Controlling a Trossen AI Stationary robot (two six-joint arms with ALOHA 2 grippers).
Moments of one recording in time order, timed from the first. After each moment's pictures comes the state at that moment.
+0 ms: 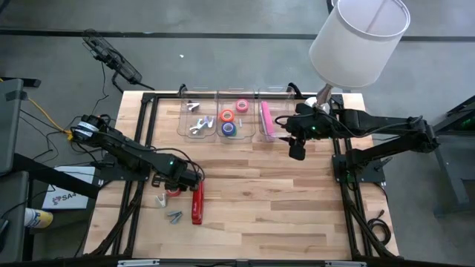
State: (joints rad) left arm -0.32 1.44 0.76 -0.81 0.13 -1.81; right arm -0.08 1.13 1.13 -0.76 0.19 -0.02
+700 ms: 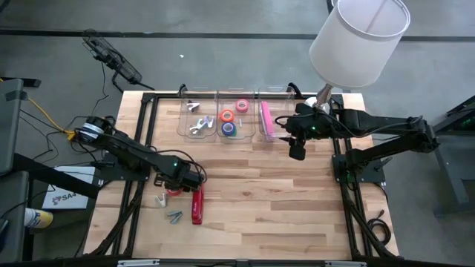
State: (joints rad) left arm -0.32 1.51 0.76 -0.78 0.11 -1.76; right arm -0.08 1.13 1.13 -0.76 0.19 -0.03
